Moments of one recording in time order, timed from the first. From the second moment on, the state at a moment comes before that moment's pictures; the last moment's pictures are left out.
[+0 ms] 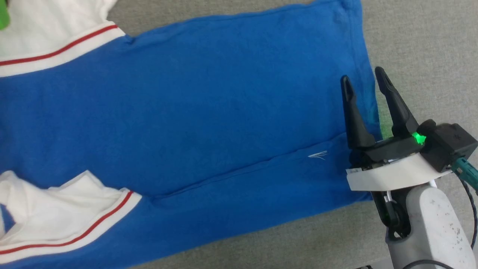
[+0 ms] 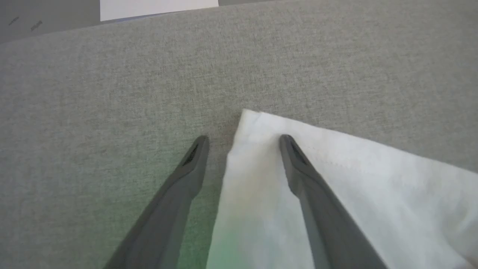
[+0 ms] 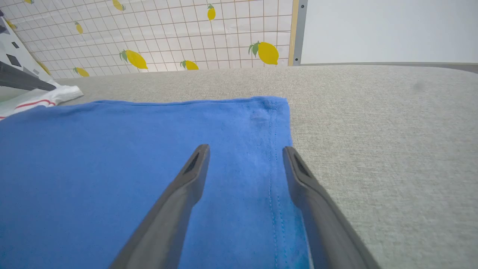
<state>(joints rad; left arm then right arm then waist) -1.09 0.73 -0.36 0.23 -0.66 0.17 0.92 -0.28 -0.05 0.12 -0.07 0.21 0.13 -0.17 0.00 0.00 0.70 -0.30</state>
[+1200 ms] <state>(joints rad) -0.99 0.71 -0.39 0.18 -0.62 0.09 0.57 -0.77 -0.06 0.03 0.05 0.09 0.13 0.78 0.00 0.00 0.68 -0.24</state>
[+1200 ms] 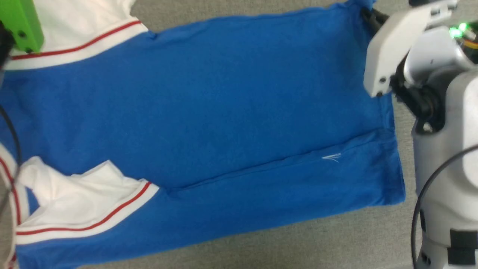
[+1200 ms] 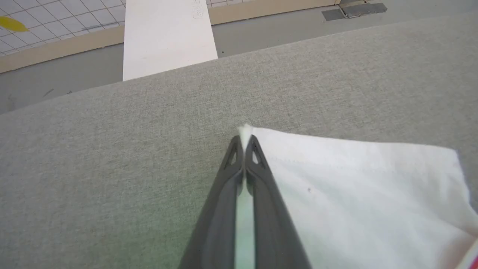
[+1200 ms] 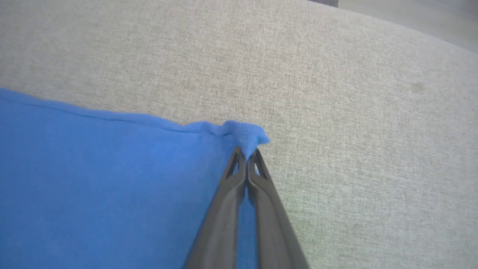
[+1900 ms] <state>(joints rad) -0.04 0.64 -0.27 -0.15 -0.80 0.18 0.07 -0.32 -0.21 0.05 0.11 0.17 0.13 0.48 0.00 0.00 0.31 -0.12</state>
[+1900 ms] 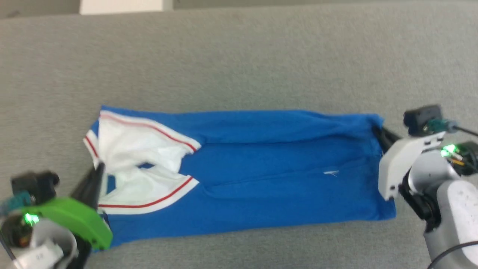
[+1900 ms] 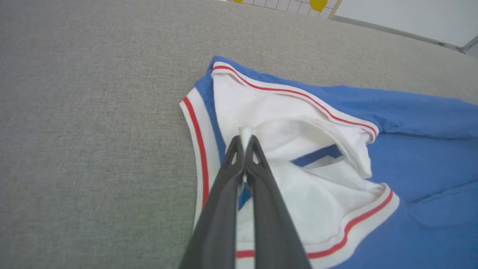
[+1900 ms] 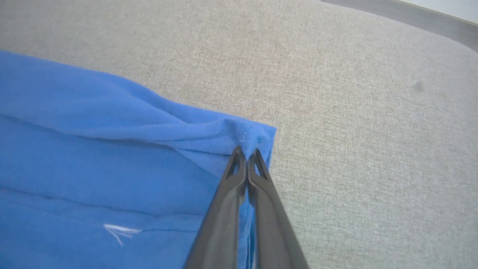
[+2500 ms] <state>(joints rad) 0.10 0.55 -0.36 -0.03 -0.87 0.13 0.06 -0.33 -0.29 0.13 0.27 0.23 0.13 0.67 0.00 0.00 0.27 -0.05</state>
